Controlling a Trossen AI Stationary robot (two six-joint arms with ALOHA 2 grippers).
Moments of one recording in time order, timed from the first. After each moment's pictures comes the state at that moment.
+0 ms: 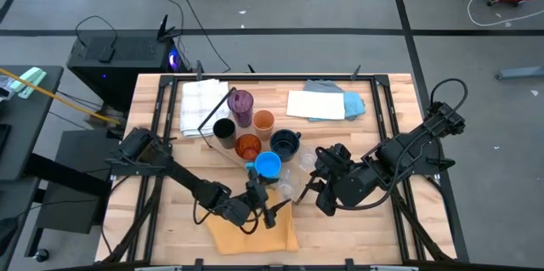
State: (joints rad) left arm -0.55 1.92 1.04 0.59 -0.90 -0.30; right arm 0.59 1.58 1.75 -1.14 0.46 0.96
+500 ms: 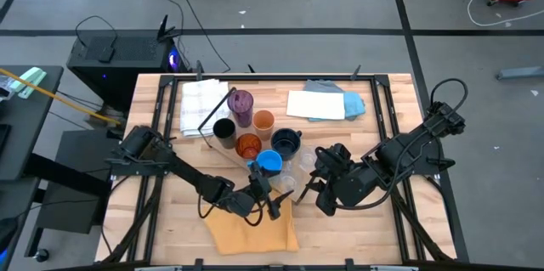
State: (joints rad) left arm -0.49 1.92 1.04 0.62 -0.89 -0.28; right arm 0.59 1.58 1.75 -1.14 0.46 0.95
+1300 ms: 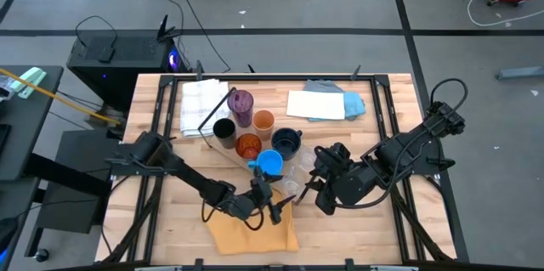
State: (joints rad) left arm -0.51 2.01 1.04 0.79 -0.89 -0.24; right arm 0.58 1.58 1.75 -1.13 0.46 0.94
